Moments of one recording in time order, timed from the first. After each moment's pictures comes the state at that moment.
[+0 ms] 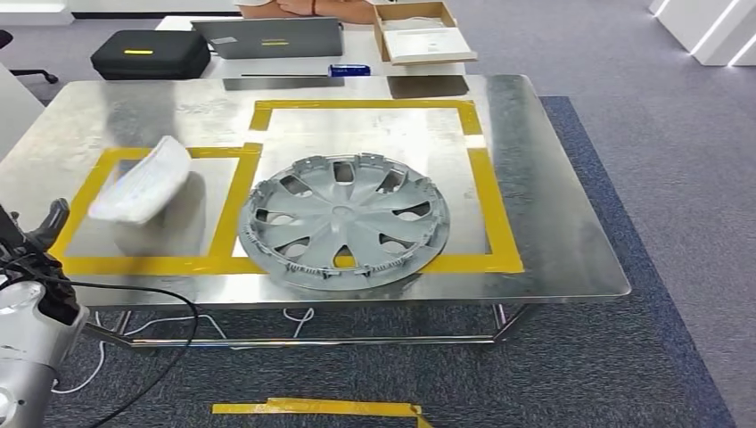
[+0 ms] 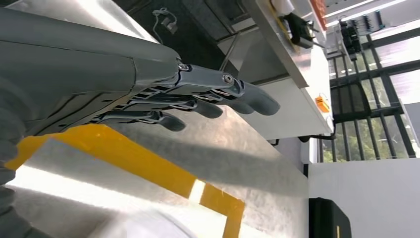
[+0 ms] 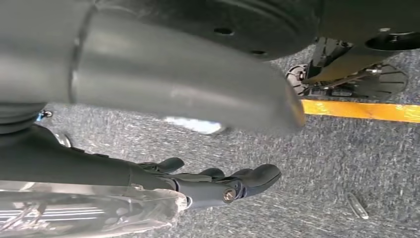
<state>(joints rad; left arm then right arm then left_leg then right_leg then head) -0.44 0.17 0.22 -1.01 0.16 0.44 -0.41 -0.04 0.17 -1.14 -0.20 1.33 -0.14 -0.32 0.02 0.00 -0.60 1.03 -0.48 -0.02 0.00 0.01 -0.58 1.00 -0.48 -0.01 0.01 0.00</state>
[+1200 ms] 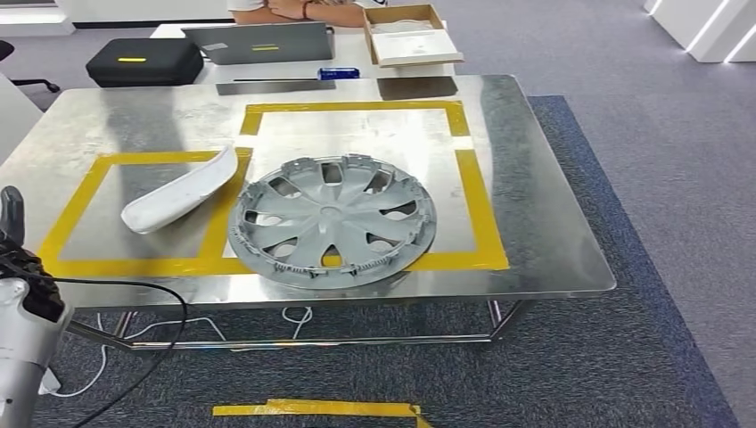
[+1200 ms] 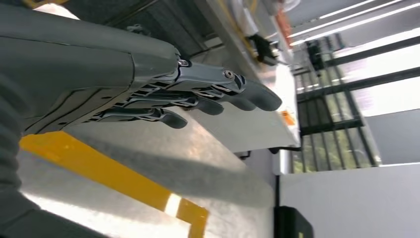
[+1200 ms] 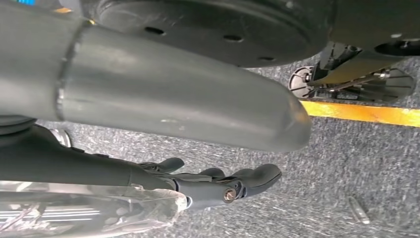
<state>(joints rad) -0.44 0.18 0.23 -1.05 0.10 0.47 -0.47 -0.03 0.17 -1.12 -0.19 1.34 -0.14 -0.31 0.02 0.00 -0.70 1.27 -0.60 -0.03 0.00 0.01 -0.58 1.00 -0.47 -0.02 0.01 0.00</state>
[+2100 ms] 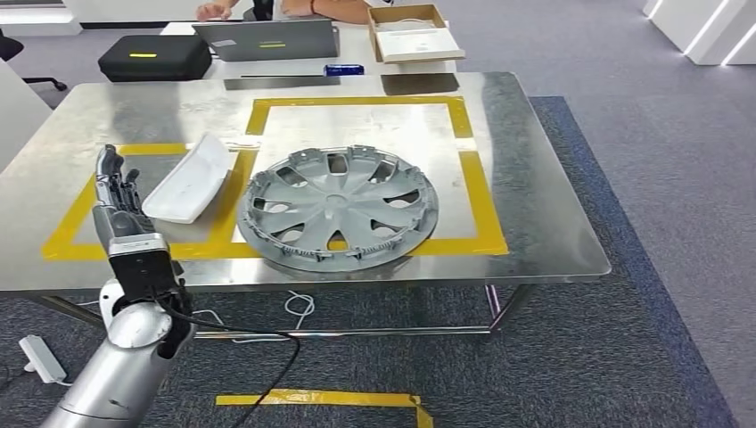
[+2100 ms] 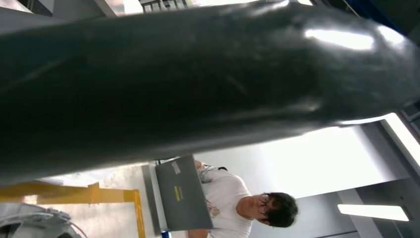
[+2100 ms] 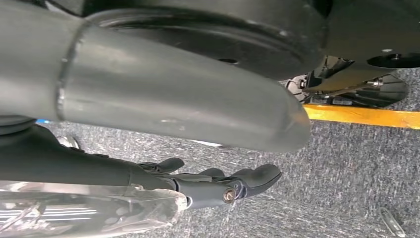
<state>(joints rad) -0.25 -0.03 -0.23 -1.57 -0.17 0.62 -0.48 -0.03 0.20 -1.11 -0.22 1.32 -0.13 -0.28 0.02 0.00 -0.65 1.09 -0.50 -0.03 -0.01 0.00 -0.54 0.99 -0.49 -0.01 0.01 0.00</state>
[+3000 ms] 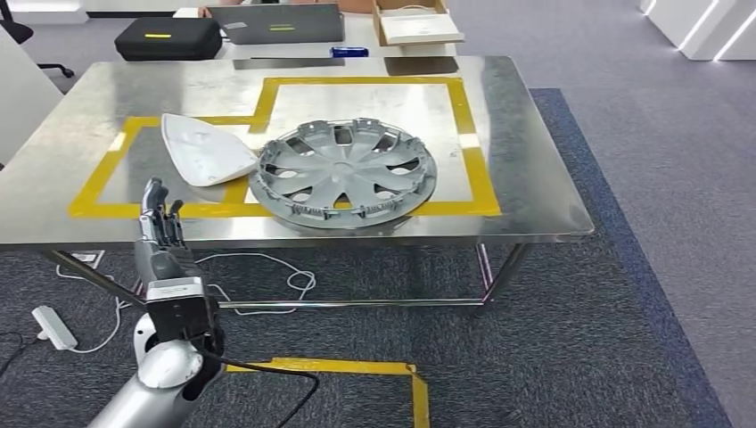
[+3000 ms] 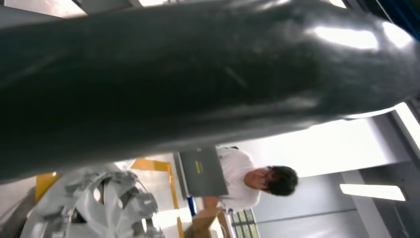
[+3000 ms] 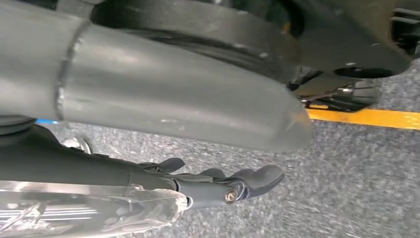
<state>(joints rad) -0.13 -0.05 -0.38 -1.64 -0.15 0.66 -0.51 -0.01 0.25 -1.11 -0.35 1.31 -0.06 -0.26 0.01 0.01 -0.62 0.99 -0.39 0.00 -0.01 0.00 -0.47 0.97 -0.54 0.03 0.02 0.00</state>
